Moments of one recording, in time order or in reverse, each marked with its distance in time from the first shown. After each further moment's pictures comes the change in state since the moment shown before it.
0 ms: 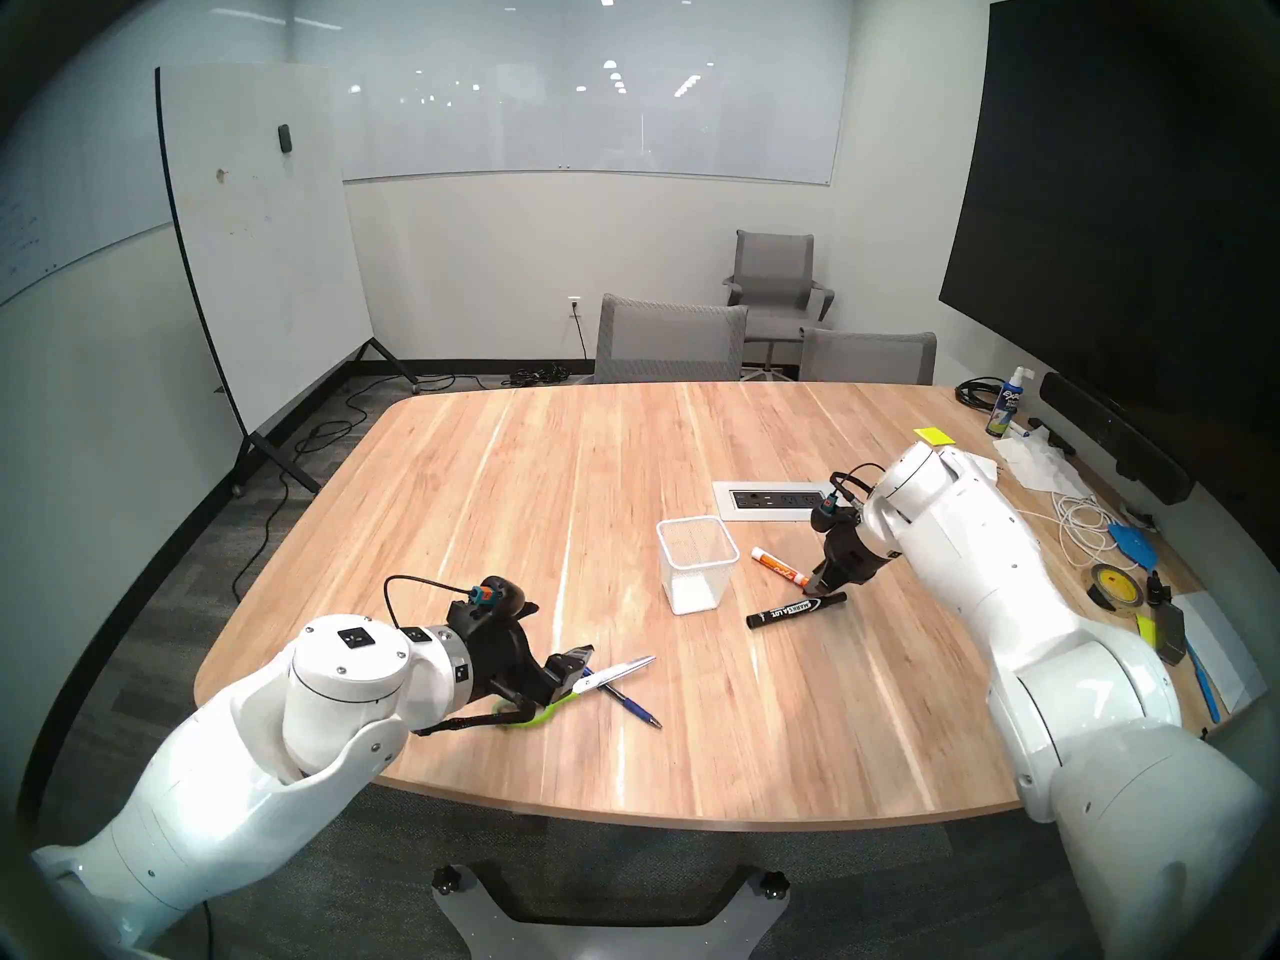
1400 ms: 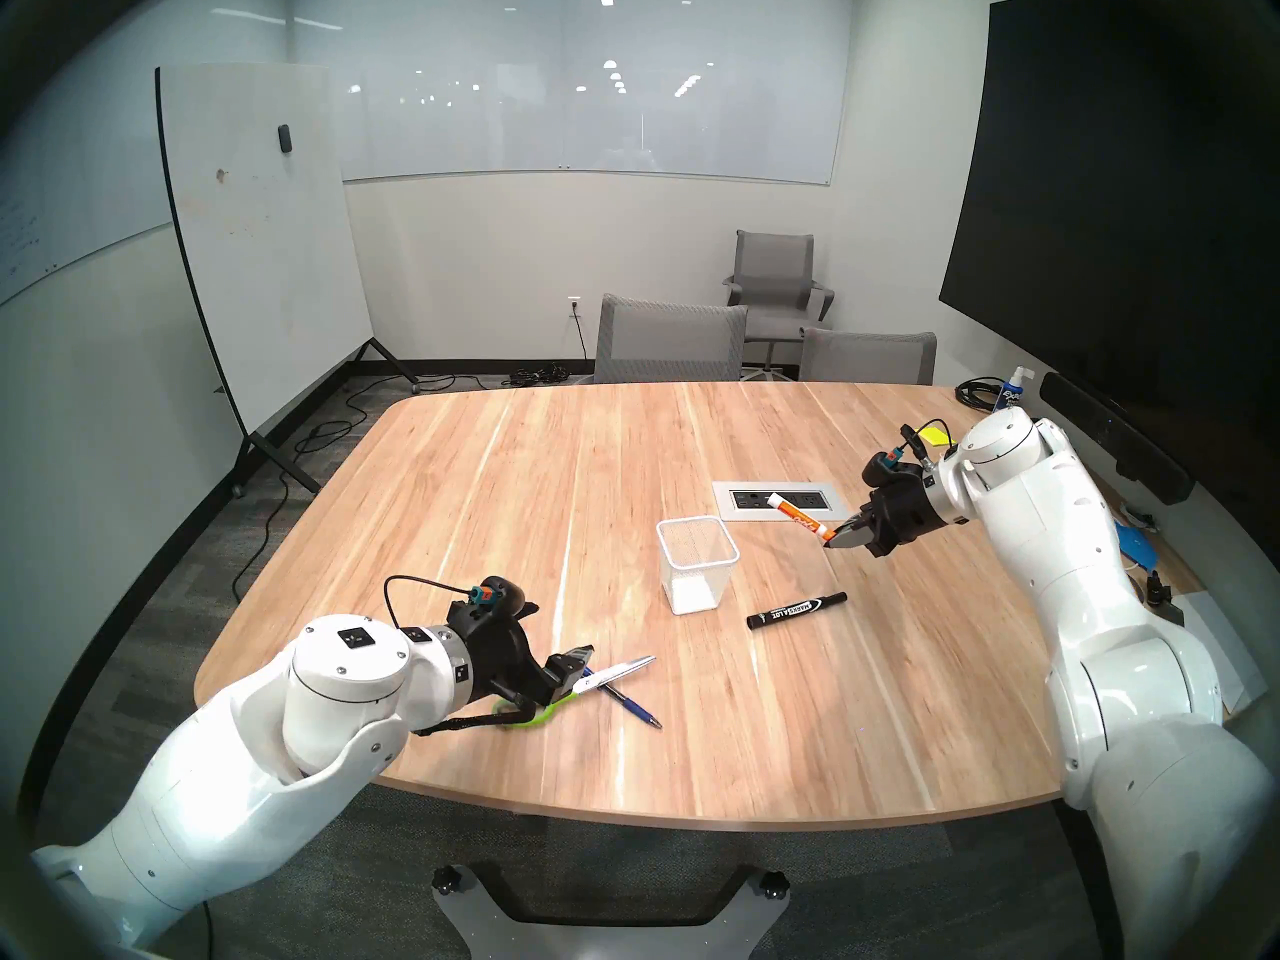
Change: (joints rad) left arm 0.000 0.000 0.000 0.000 0.000 0.000 0.000; right arm 0.002 0.122 0.173 -0.076 0.126 -0.275 0.204
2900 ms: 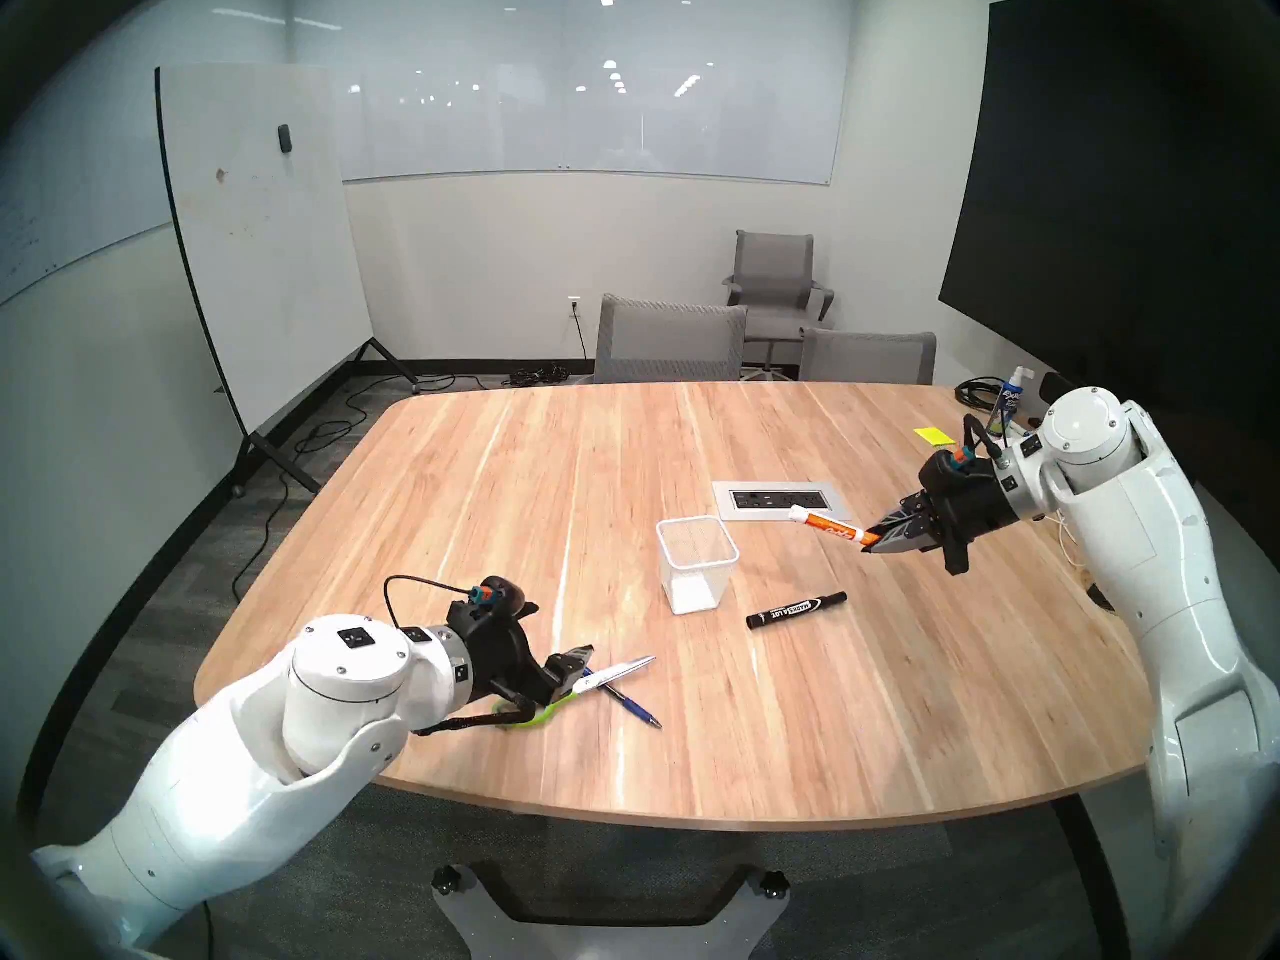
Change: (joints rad) left arm 0.000 0.000 0.000 0.000 0.000 0.000 0.000; right arm -0.225 0.288 0.009 -0.424 0.278 -0.226 0.117
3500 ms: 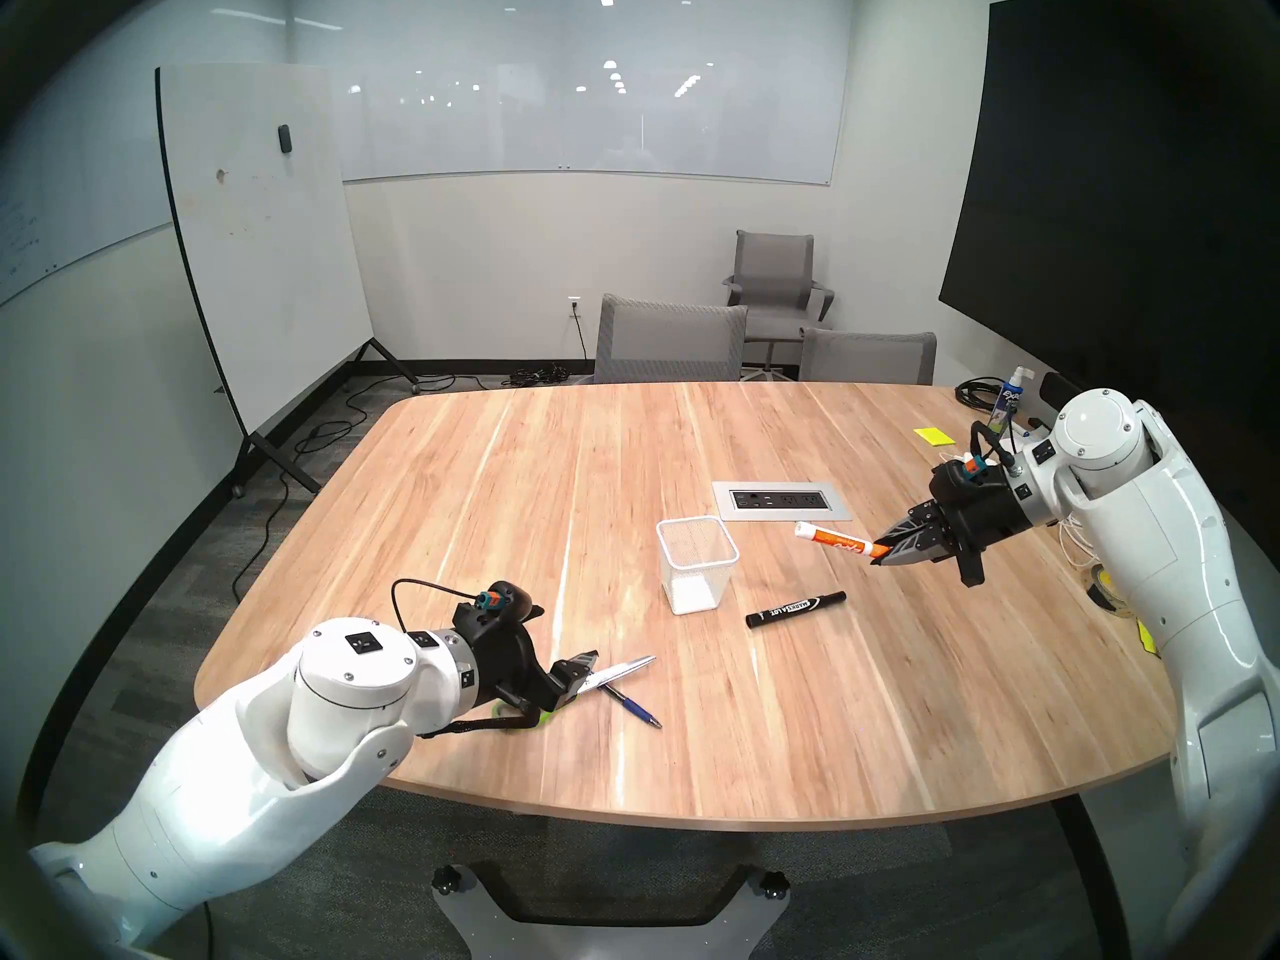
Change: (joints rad) left arm -0.022 0.009 0.045 -0.001 0.040 0.000 -0.011; right arm -0.026 0.067 -0.031 -0.051 0.058 -0.026 0.000
